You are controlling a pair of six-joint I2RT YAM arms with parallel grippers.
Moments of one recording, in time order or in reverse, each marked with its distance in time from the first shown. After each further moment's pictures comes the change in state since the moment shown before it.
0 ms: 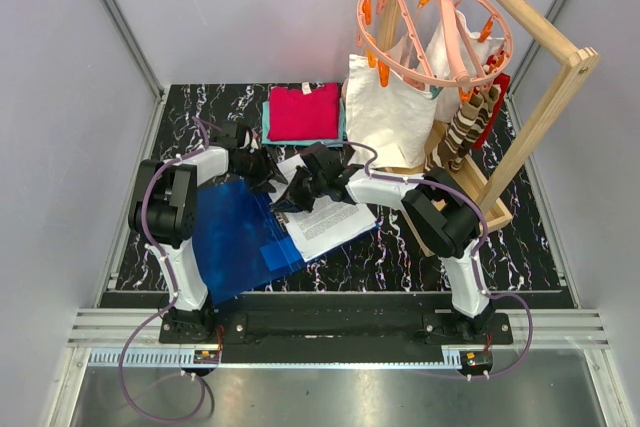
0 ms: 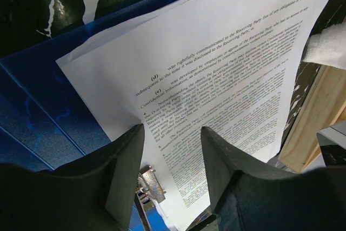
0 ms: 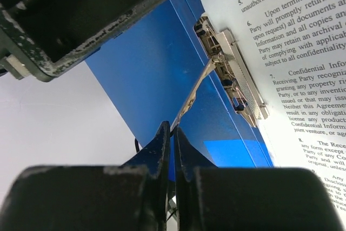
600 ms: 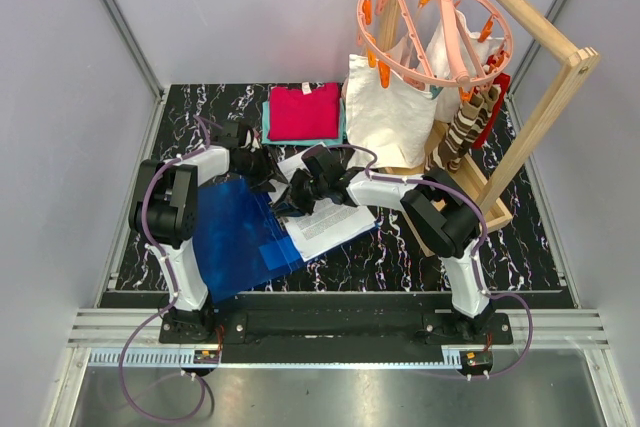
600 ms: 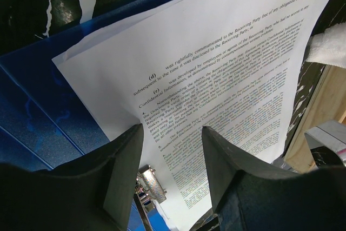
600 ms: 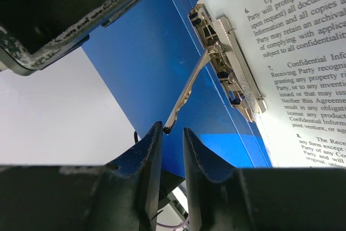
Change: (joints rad) left arm -0.010 -0.001 0.007 -0.004 -0.019 0.018; right arm 0.000 0.000 -0.036 0.043 -0.033 0.007
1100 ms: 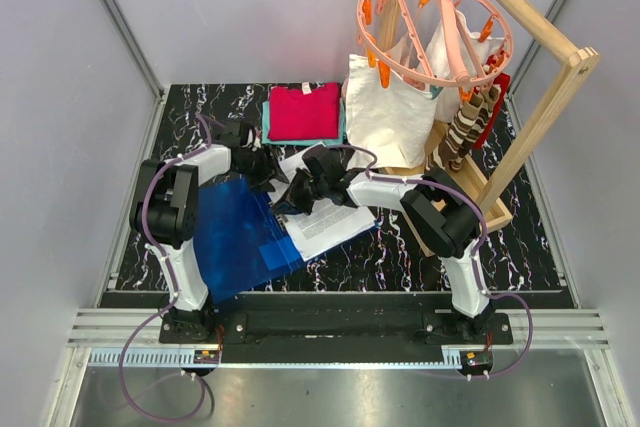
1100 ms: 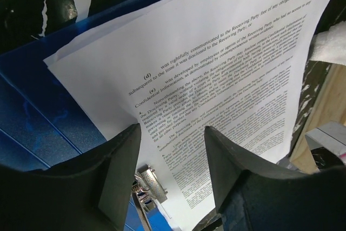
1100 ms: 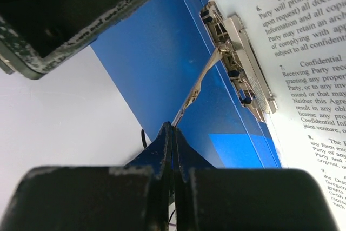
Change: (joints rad) left arm -0.005 0.000 0.013 -0.016 -0.016 0.013; right arm 0.000 0.000 -0.007 0.044 -0.017 0.026
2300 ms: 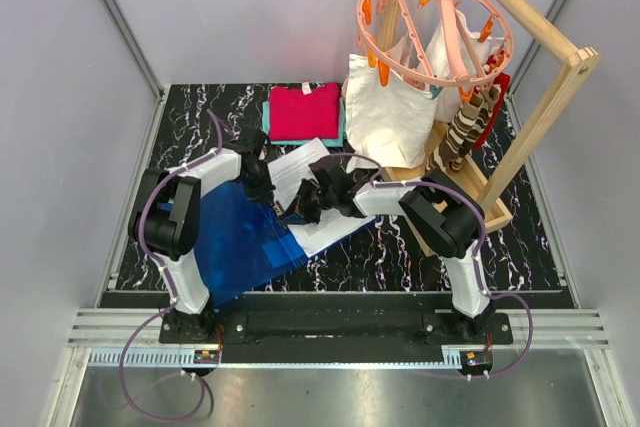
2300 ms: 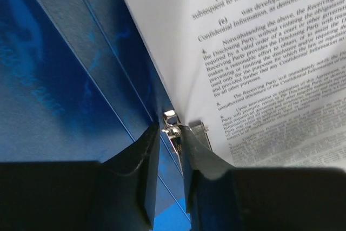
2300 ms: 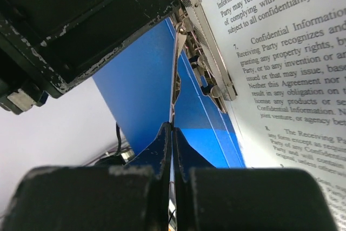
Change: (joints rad) left arm -0.122 -0.089 -0.038 -0.203 -0.349 0.026; right arm -0.006 -0.011 -0.159 0.157 -0.032 -0.079
